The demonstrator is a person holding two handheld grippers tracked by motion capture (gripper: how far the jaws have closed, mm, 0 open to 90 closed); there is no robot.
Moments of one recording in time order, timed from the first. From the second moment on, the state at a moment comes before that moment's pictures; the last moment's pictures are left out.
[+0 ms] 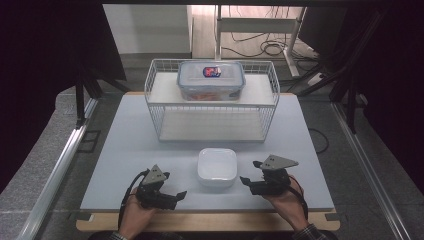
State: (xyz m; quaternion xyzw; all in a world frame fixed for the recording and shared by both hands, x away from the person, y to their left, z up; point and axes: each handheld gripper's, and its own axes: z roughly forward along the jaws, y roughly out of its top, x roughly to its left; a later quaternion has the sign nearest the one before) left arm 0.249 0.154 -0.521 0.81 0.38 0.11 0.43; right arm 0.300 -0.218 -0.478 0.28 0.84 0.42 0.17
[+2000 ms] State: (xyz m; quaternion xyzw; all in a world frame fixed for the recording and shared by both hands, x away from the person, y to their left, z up) left arm 0.339 0.096 -0.503 0.81 0.38 0.05 0.44; right arm 0.359 -0.175 -0.482 0.35 0.85 0.39 0.07
